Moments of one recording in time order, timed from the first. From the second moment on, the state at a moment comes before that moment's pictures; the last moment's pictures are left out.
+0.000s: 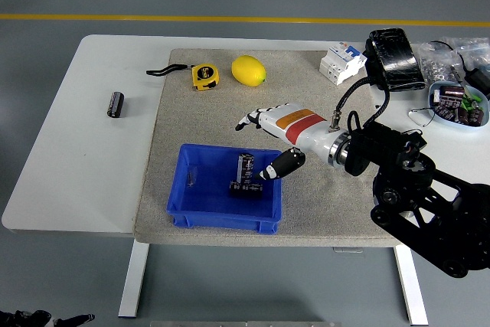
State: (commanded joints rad) left arm -0.21 0.11 -1.18 -0.23 1.45 -0.09 0.30; right arm 0.64 -0.25 0.67 1.49 -1.98 0.13 -0.17
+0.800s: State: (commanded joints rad) left arm -0.21 0.11 -1.16 -0.23 1.43 -0.09 0.30; right arm 0.59 -0.23 0.89 1.40 -1.91 0.07 -0.19
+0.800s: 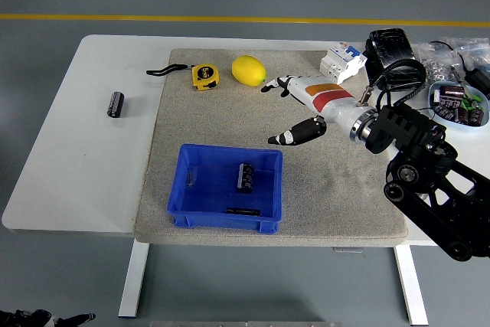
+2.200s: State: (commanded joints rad) left arm -0.20 0.11 -1.19 -0.23 1.47 -0.10 0.29; right arm 0.45 -0.31 0.96 1.12 -1.92 0.03 0.00
